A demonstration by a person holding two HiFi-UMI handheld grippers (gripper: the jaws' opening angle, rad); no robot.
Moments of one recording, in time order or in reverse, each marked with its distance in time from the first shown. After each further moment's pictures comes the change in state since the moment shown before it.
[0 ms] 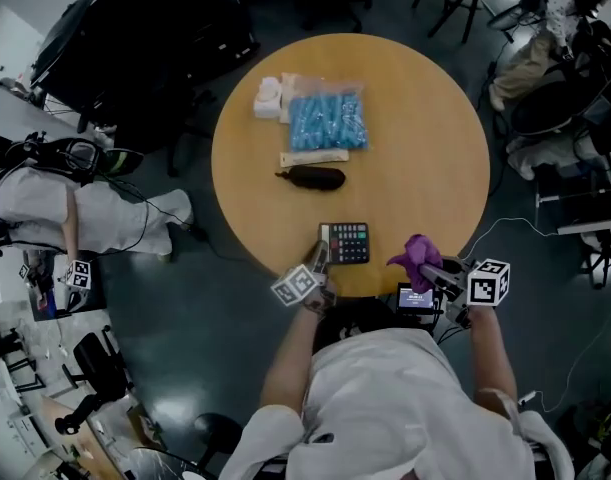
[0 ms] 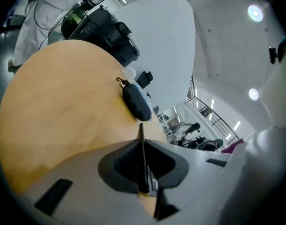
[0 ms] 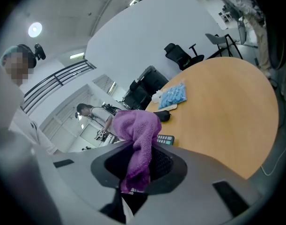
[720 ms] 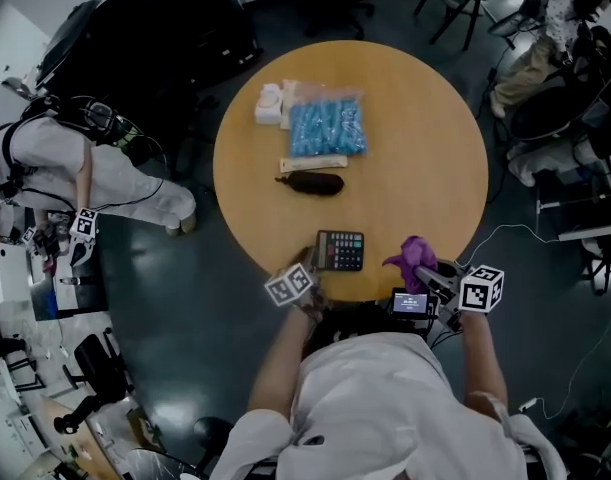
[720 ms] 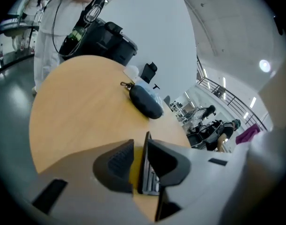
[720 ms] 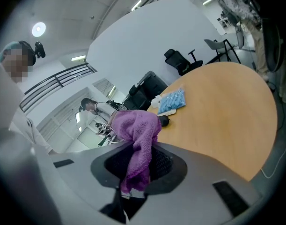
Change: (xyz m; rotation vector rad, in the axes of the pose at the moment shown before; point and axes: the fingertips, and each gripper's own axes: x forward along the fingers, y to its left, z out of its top) left arm -0.016 0.020 0.012 0.160 0.102 0.217; right arm 0.001 -0.001 0.004 -0.017 -0.065 -0.025
